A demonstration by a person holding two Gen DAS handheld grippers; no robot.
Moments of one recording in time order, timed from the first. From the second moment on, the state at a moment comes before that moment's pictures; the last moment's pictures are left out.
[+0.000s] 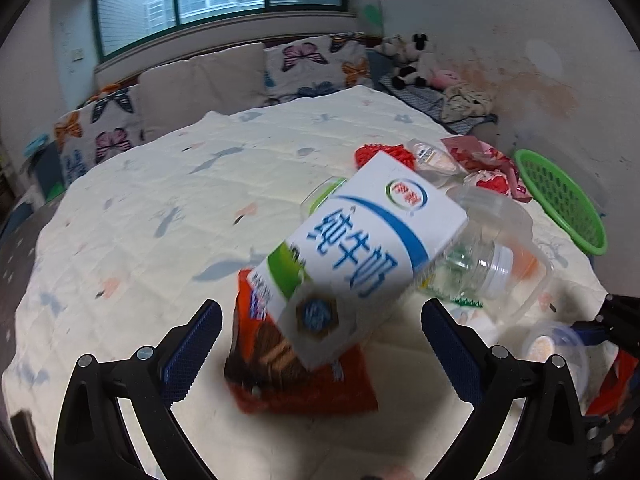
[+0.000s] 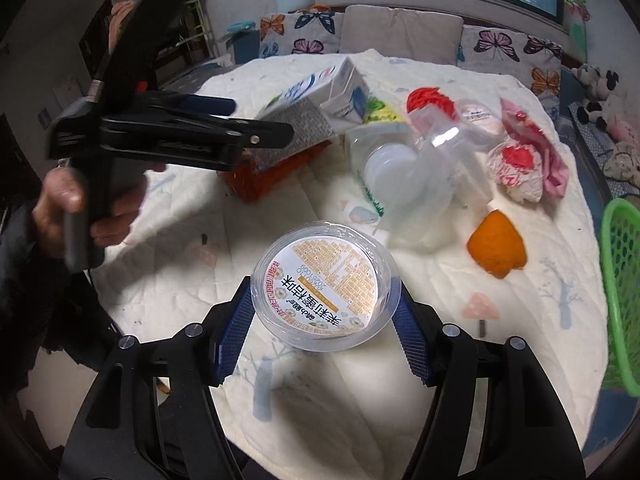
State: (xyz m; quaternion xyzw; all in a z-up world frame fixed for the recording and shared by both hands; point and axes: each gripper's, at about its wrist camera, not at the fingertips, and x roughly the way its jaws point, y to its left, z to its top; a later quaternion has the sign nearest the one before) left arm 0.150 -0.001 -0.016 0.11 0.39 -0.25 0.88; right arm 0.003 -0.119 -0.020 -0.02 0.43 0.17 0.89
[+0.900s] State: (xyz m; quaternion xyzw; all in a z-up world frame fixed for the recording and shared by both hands) left arm 0.166 -0.022 -0.013 0.12 0.37 -0.35 0.85; right arm -0.009 -0.208 0.017 0.04 0.41 0.10 0.91
